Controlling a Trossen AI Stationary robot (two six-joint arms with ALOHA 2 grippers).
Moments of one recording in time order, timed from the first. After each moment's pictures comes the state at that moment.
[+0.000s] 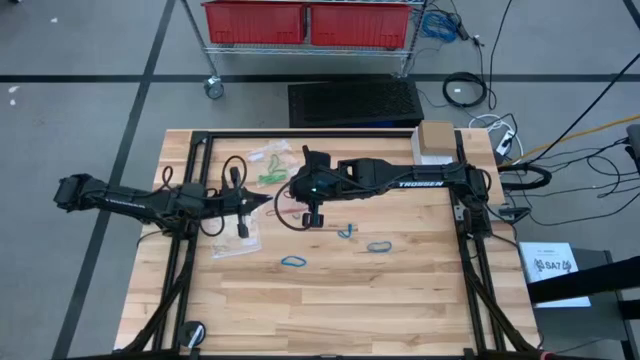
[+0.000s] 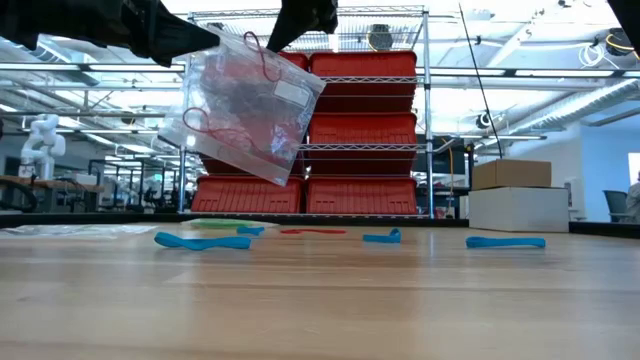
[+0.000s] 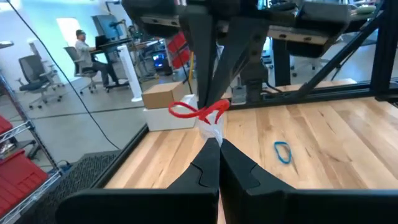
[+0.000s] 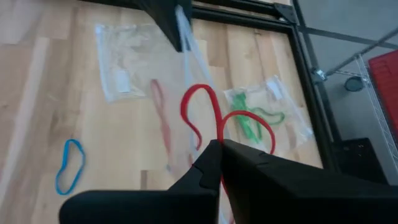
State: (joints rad) left arm -0.08 0.65 0.33 0.30 -0.26 0.20; right arm 0.02 1.99 2.02 -0.84 0.26 -0.09
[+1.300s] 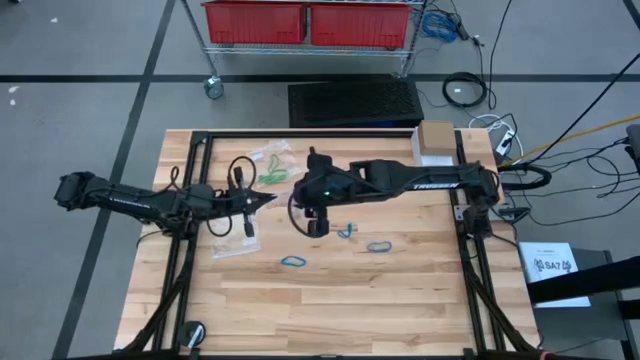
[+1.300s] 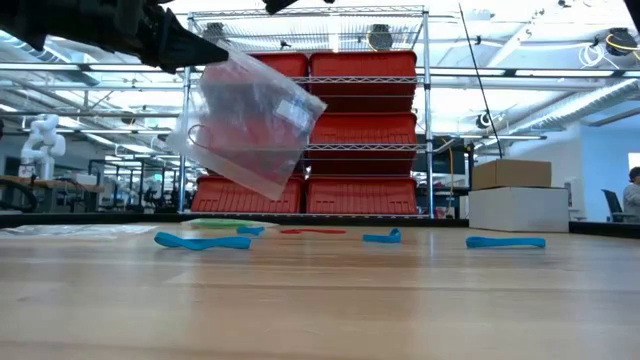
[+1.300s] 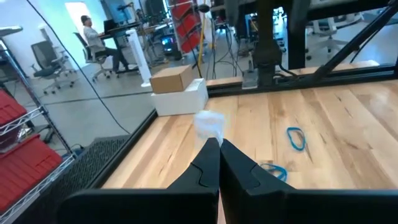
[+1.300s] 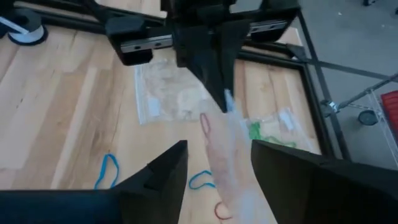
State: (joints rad) left arm -0.08 0.74 0.36 0.30 -0.32 0.19; right arm 0.07 1.92 2.02 -0.81 0.21 -0.12
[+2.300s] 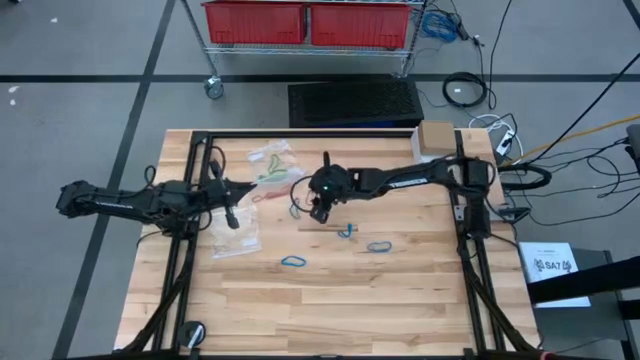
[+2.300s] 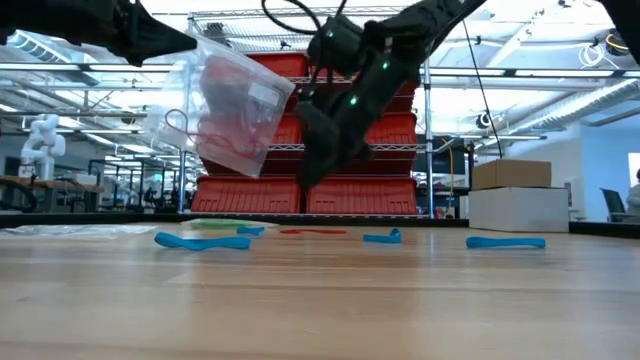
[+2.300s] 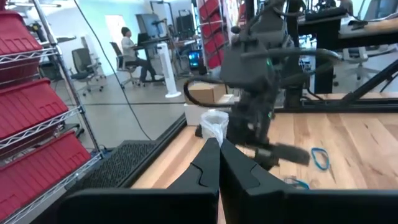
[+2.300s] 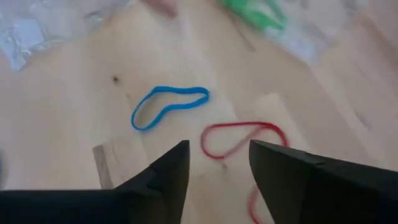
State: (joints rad) left arm -0.08 0.44 0.32 0.12 -0.42 0.16; right arm -0.15 1.94 1.32 -0.24 0.10 0.25
